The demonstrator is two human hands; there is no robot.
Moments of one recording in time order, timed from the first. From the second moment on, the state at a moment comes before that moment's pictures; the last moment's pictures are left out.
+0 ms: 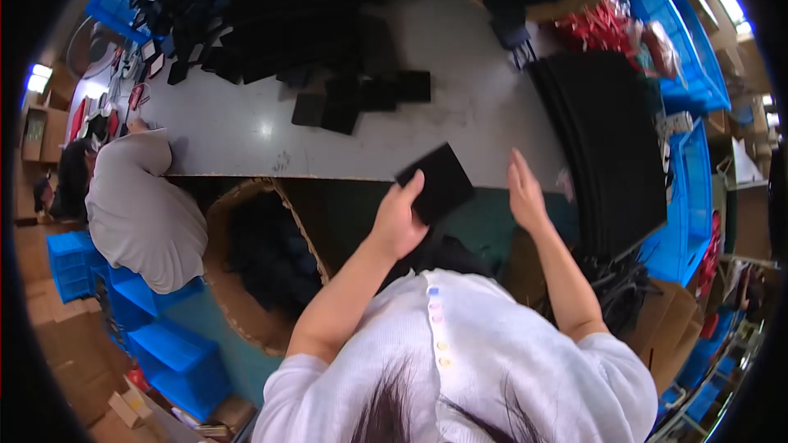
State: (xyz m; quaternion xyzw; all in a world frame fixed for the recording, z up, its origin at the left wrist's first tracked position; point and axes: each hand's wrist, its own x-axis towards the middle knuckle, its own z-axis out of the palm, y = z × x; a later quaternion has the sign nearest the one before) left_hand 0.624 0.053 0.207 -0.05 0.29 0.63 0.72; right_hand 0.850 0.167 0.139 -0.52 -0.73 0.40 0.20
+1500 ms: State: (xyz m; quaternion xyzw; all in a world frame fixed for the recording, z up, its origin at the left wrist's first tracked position) left_hand 0.256 0.122 0.082 0.24 0.78 0.48 0.32; right_hand 0.654 0.590 0.077 -0.79 -0.56 0.21 -0.10
